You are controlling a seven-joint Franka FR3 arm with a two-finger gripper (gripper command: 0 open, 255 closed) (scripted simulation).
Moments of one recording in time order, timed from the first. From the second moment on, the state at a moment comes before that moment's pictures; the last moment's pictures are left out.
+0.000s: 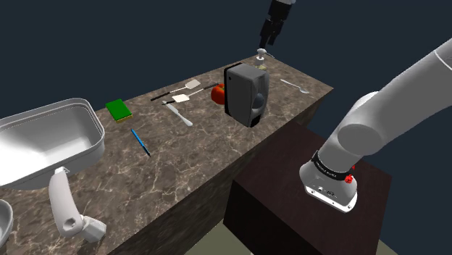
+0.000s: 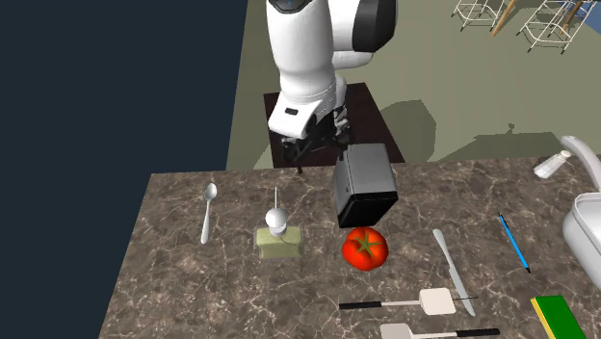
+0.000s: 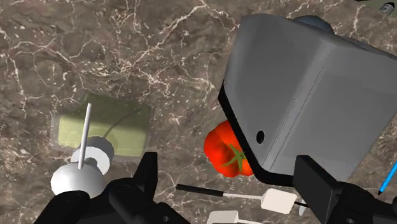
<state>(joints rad) -0.05 -0.28 -0.32 -2.16 0.07 1.91 -0.48</state>
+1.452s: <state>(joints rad) -0.11 0.16 -0.43 -1.92 0.25 2.03 -0.76</state>
